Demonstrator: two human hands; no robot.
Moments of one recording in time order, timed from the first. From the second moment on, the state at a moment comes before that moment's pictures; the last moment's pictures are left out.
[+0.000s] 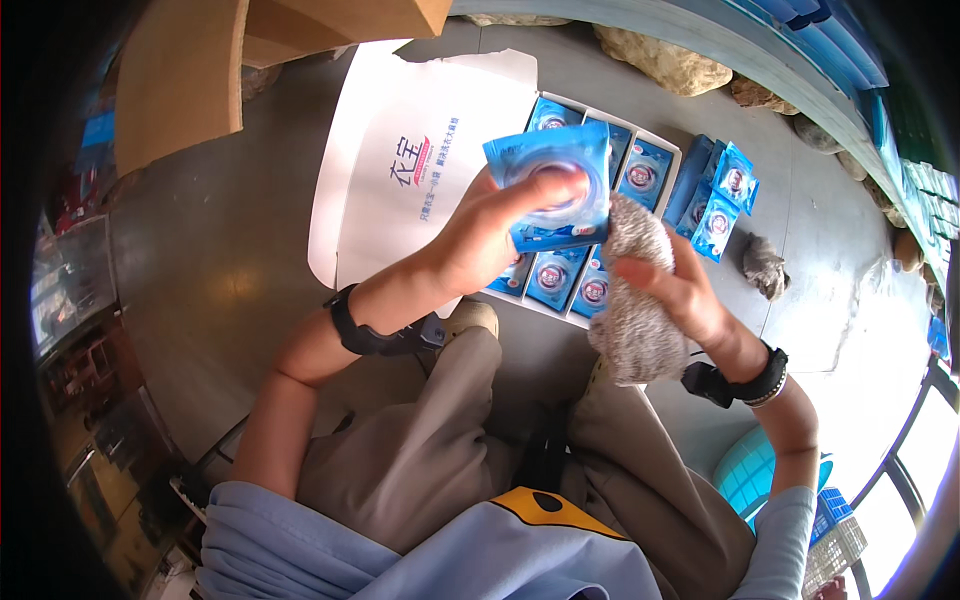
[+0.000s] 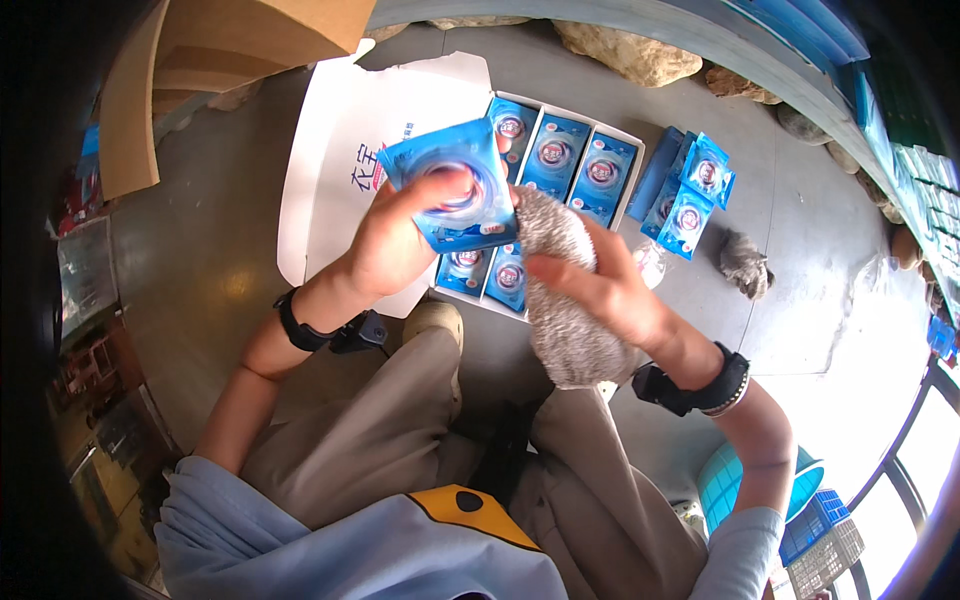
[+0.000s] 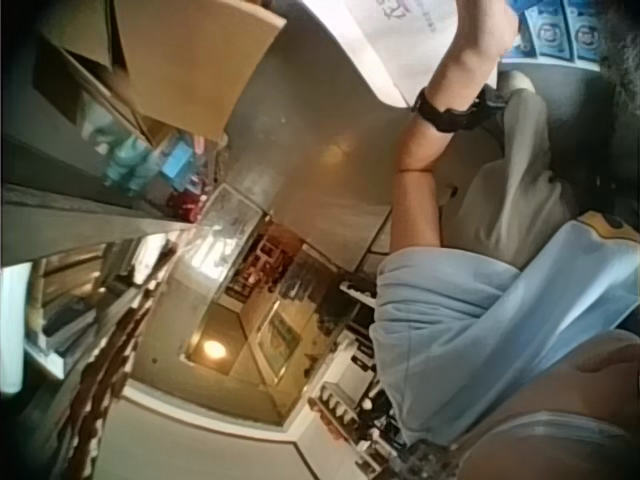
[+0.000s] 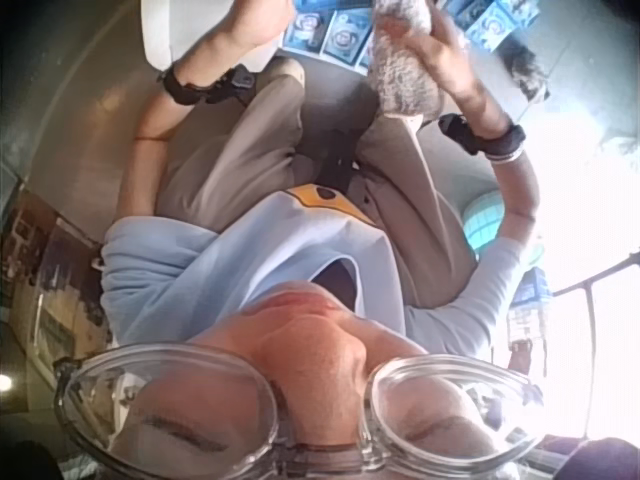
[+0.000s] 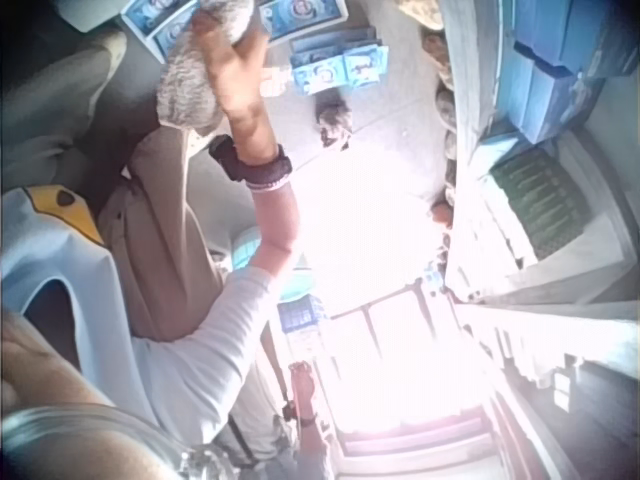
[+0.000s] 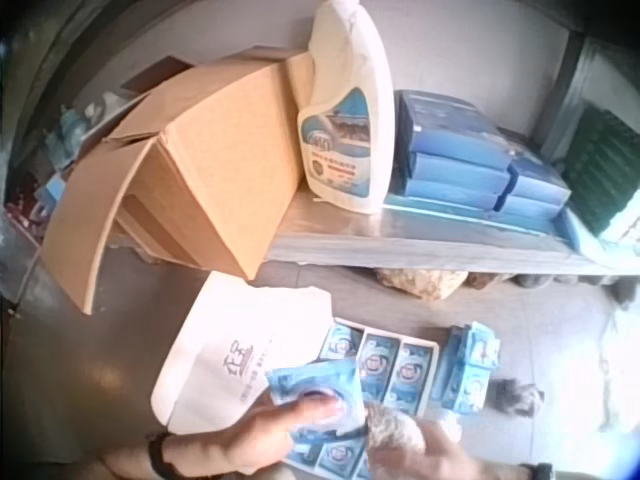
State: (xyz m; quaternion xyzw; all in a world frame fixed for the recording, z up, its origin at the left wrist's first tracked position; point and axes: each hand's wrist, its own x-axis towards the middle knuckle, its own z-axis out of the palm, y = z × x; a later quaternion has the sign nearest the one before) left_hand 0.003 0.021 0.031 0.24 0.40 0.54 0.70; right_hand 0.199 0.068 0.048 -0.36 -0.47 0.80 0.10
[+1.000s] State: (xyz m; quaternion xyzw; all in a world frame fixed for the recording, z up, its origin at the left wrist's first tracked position) left_hand -0.025 0.029 -0.013 0.08 0.41 0.58 0.70; right_hand 0.482 0.119 -0.102 -0.76 -0.54 0.33 0.13
